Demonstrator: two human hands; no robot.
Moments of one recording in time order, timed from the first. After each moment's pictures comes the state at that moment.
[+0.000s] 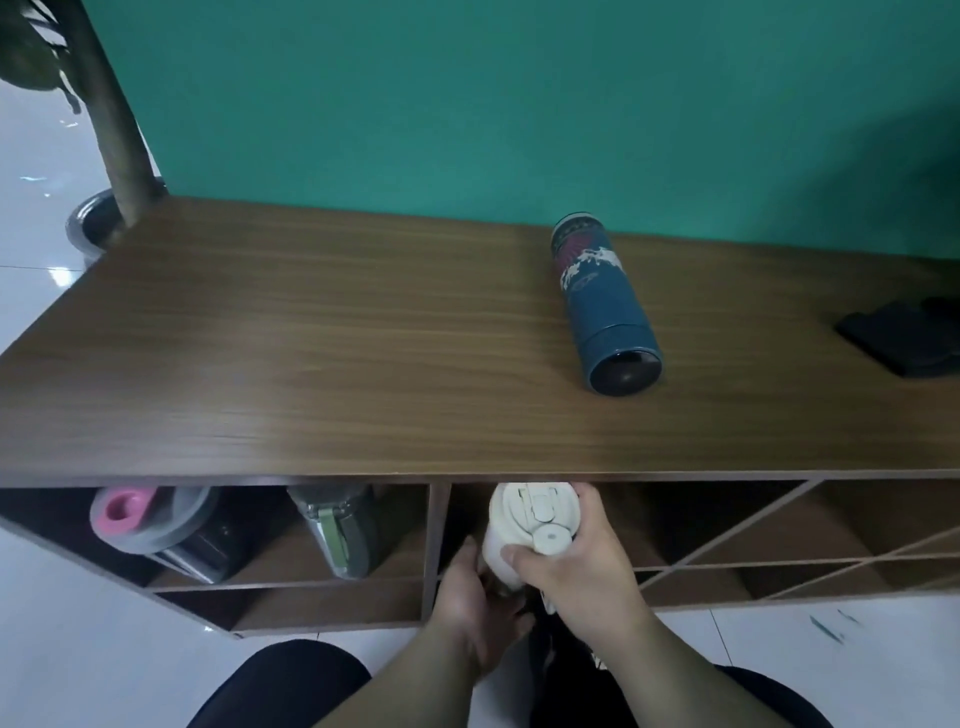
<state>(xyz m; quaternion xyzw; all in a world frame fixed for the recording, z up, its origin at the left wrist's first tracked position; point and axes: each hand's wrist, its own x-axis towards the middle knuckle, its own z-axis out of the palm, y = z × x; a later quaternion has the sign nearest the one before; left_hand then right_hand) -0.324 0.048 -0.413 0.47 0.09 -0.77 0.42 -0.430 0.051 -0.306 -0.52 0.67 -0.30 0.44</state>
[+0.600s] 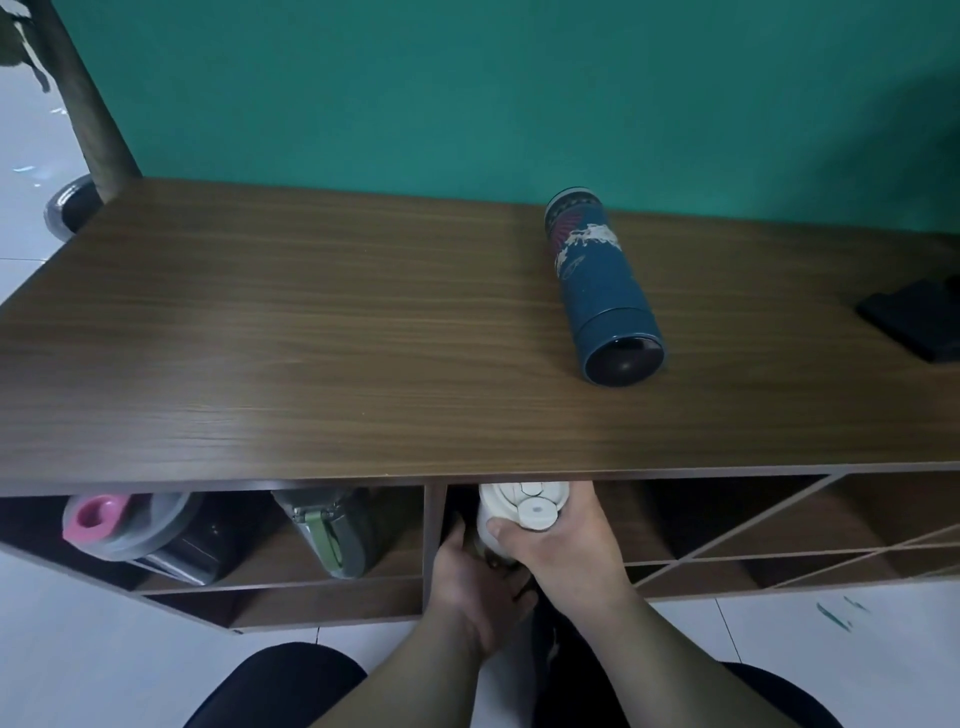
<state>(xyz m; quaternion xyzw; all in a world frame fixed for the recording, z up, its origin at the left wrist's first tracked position) -0.319 0.031 -0.410 0.43 0.11 -0.78 0.43 -0.418 0.031 -0.325 -0.53 0.68 -0.30 0.41</state>
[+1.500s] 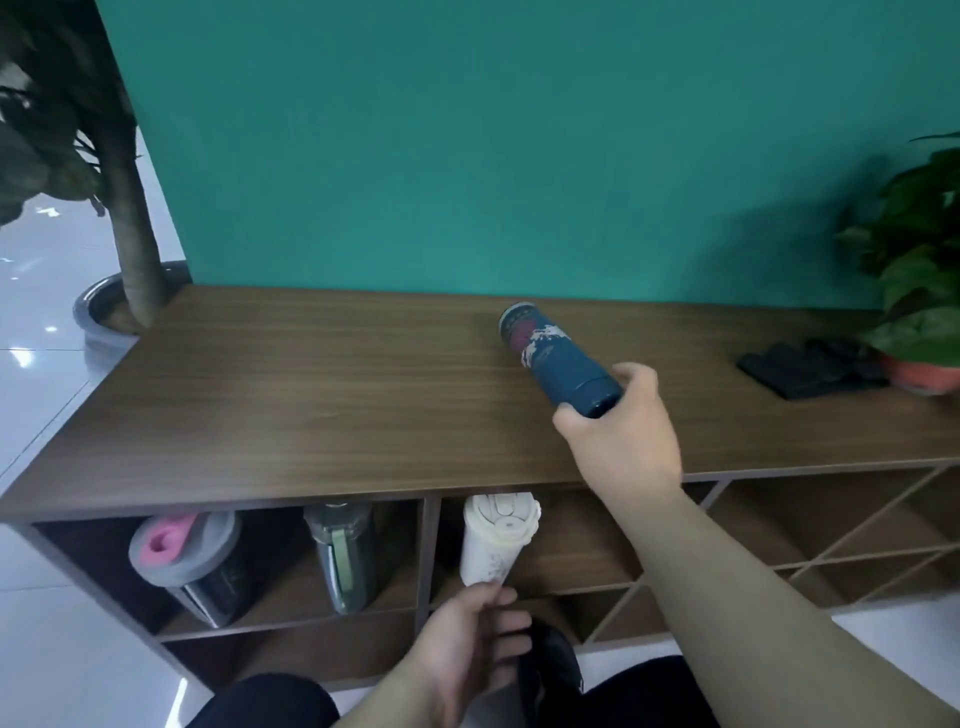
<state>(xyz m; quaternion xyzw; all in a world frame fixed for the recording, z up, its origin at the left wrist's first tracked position) -0.301 0.103 -0.329 0.52 -0.18 -0.77 0.31 -0.434 0.029 -0.151 -0.54 0.73 -0.38 0.17</state>
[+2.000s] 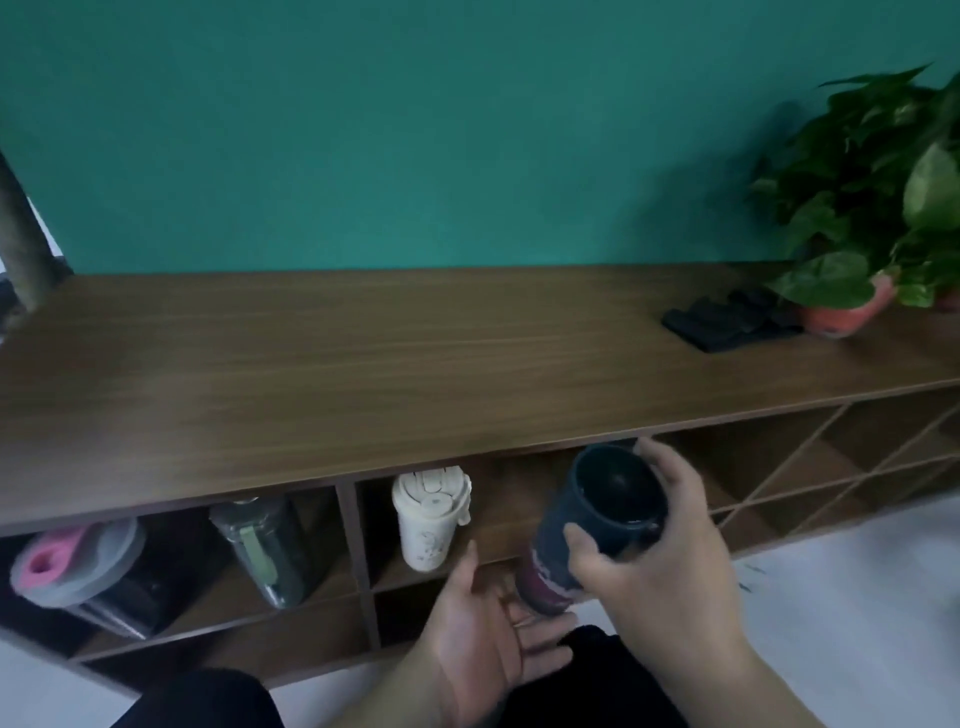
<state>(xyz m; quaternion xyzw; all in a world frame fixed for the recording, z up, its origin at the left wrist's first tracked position) -0.376 0.107 -0.329 0.42 -0.08 -0.86 0.28 -0.511 0.153 -0.177 -0.55 0.70 -0.41 0.19</state>
